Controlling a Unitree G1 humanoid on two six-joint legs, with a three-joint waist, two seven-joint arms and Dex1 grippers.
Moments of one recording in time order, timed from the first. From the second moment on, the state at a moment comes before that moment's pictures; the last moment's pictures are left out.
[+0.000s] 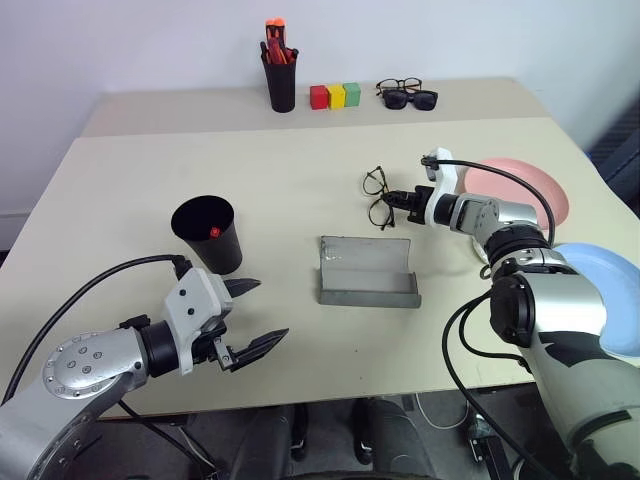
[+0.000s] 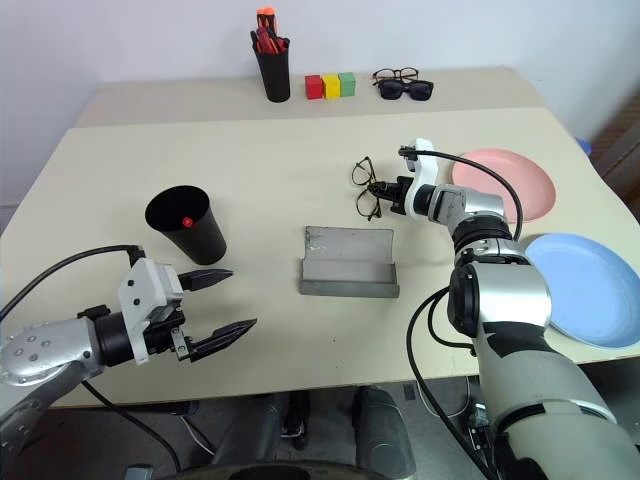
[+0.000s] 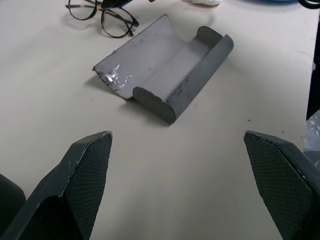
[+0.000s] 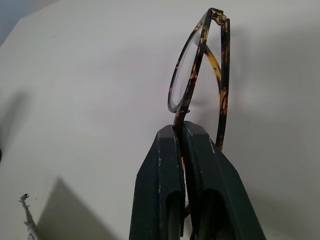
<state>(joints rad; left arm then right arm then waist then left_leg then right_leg) 0.18 0.82 0.22 -0.89 -0.66 0.69 -0.64 -1.18 -0.41 -0.19 1.26 0.20 0.47 0.83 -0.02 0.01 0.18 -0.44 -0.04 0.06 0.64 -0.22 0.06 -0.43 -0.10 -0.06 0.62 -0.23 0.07</state>
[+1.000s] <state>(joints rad) 0.06 0.79 0.09 -0.78 -0.60 0.63 -0.69 -0.77 -0.66 0.22 0.25 0.24 0.67 1.54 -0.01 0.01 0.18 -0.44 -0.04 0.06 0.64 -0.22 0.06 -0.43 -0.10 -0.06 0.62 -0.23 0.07</state>
